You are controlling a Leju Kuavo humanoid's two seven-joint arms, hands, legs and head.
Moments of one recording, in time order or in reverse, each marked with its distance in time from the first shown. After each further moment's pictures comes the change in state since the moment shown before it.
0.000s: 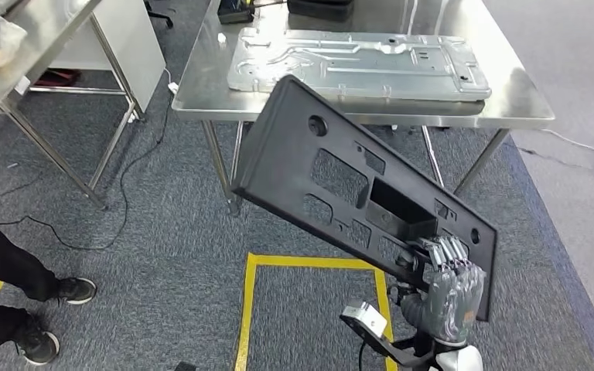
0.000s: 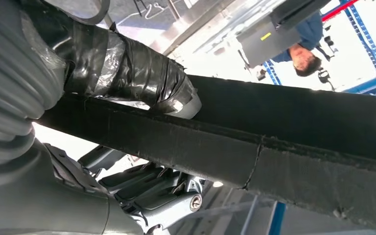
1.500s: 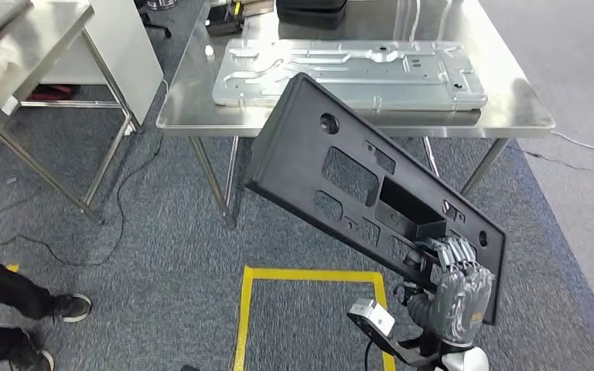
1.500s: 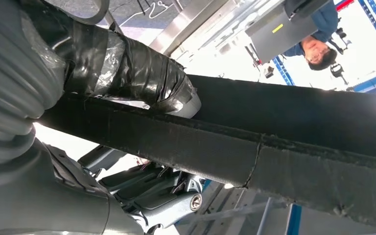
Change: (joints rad) left arm -0.001 -0.002 0.000 0.000 -0.001 0.001 0.003; right arm 0.000 0.011 -0.027 -0.007 -0.013 0.000 -0.014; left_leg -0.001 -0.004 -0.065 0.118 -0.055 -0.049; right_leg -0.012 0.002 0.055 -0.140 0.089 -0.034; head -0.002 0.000
